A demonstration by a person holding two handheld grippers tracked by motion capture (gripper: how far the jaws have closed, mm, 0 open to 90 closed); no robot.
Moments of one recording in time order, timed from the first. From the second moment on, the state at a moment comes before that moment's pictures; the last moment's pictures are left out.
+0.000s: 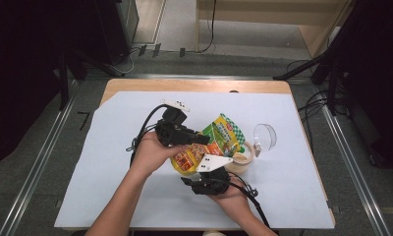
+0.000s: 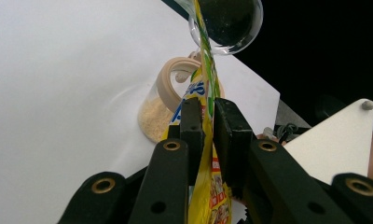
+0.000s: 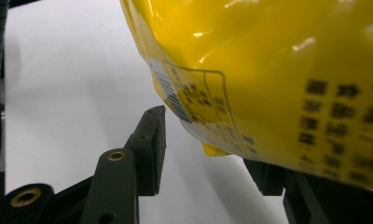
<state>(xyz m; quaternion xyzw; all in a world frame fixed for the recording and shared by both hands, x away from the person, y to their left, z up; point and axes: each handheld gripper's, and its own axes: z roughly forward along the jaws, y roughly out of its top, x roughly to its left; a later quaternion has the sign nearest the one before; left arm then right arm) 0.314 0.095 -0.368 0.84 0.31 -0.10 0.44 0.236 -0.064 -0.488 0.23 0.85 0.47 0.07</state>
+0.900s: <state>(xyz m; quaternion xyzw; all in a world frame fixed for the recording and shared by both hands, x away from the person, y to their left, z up) 0.311 0.104 -0.366 0.84 0.29 -0.10 0.45 0.233 -0.060 -0.492 0.22 0.86 0.46 0.07</state>
